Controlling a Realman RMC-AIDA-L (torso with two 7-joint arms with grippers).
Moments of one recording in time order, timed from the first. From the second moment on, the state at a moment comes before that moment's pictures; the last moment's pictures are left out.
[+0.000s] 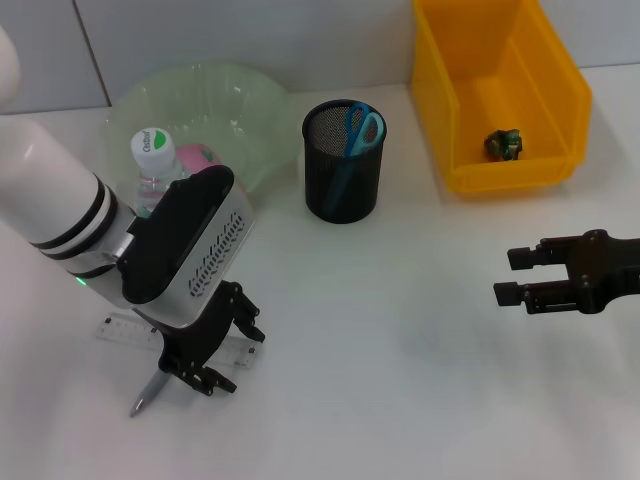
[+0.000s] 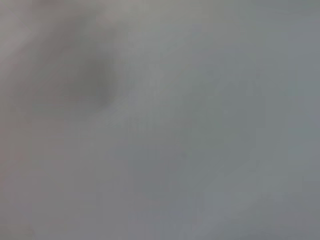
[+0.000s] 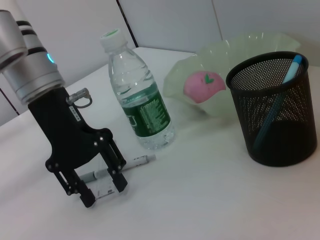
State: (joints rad) left arm -0.86 -2.08 1.41 0.79 2.44 1.45 -1.13; right arm 0.49 1.96 -0.59 -0.70 -2.21 -1.65 1.54
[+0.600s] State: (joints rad) left arm -0.87 -2.08 1.42 0.79 2.44 1.45 -1.09; right arm 0.49 1.96 -0.59 -0.70 -2.21 -1.65 1.54
